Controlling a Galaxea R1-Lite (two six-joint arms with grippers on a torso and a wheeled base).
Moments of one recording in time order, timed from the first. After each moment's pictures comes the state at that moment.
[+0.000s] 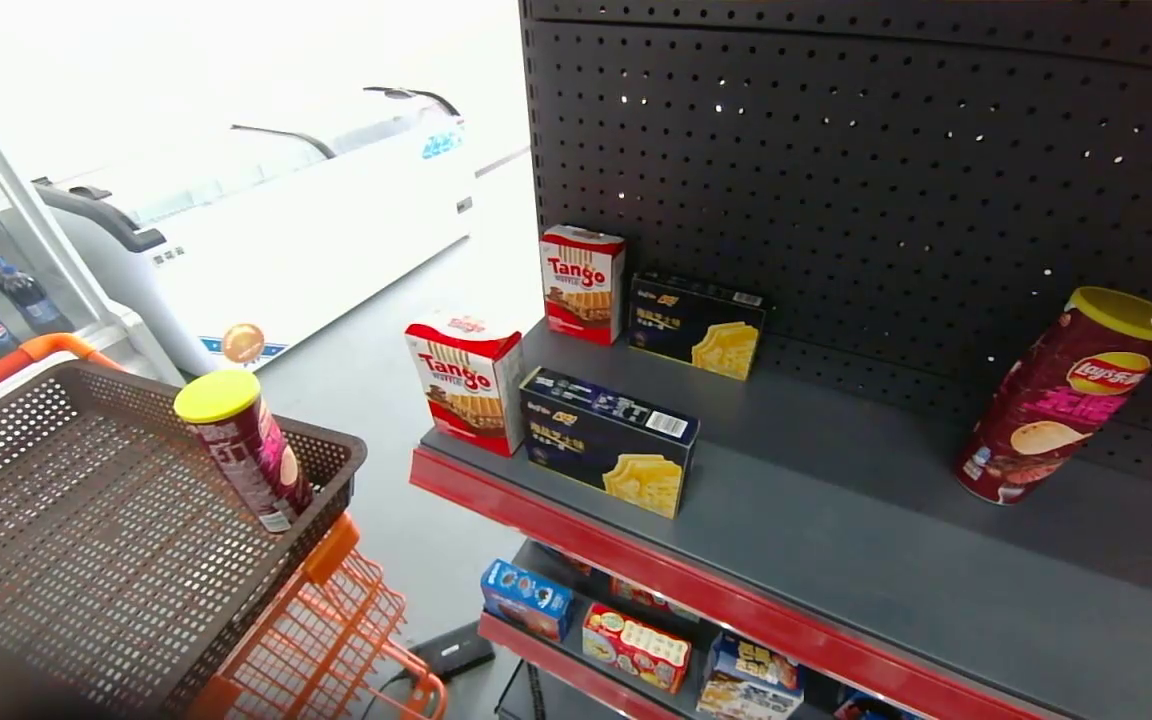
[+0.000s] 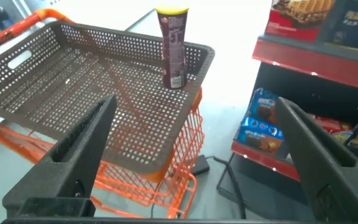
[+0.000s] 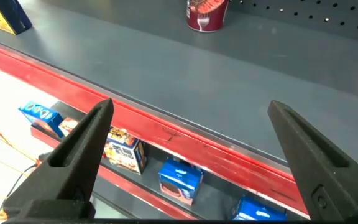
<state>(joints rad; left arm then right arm) -0.01 0.17 -0.22 0.06 0.09 0.03 0.00 0.00 0.00 0.01 0.02 0.00</state>
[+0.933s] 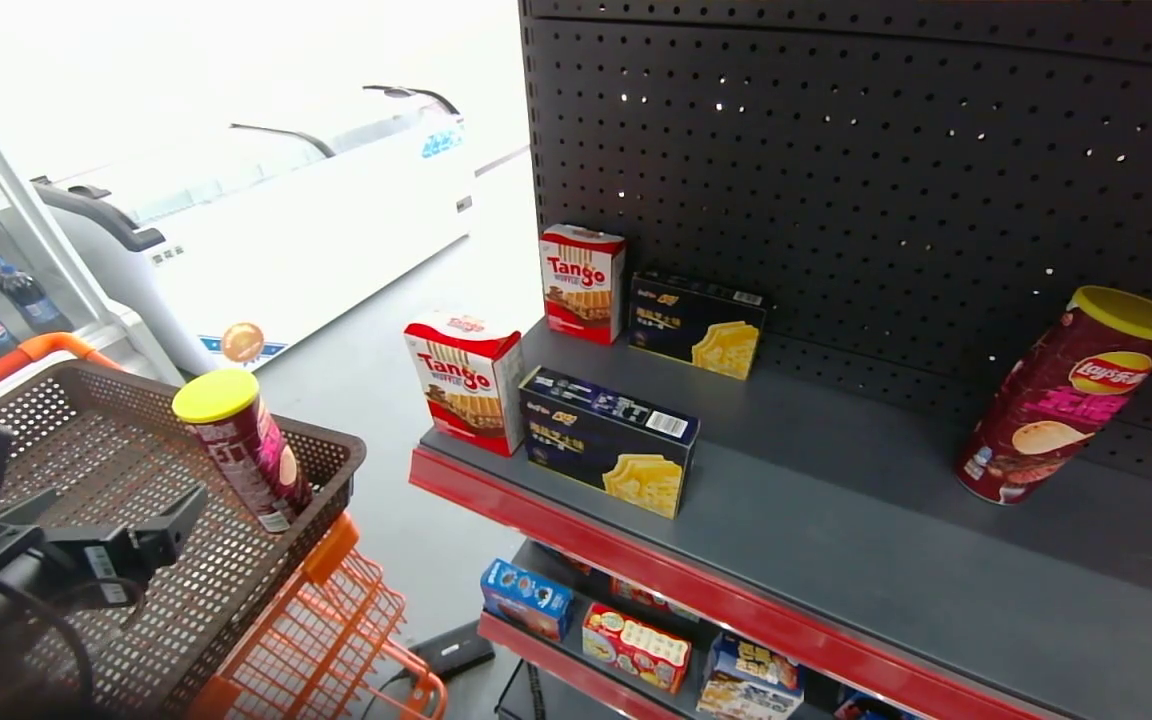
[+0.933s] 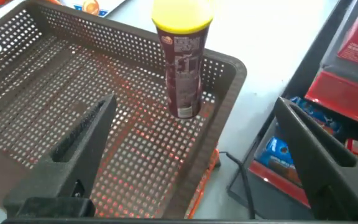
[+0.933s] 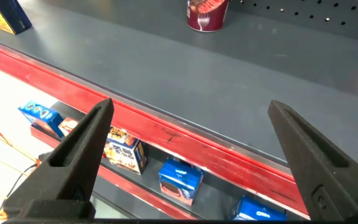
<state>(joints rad) 0.06 1.33 -0.17 -1.00 0.13 0.01 0.00 0.00 0.00 0.00 0.02 0.00</state>
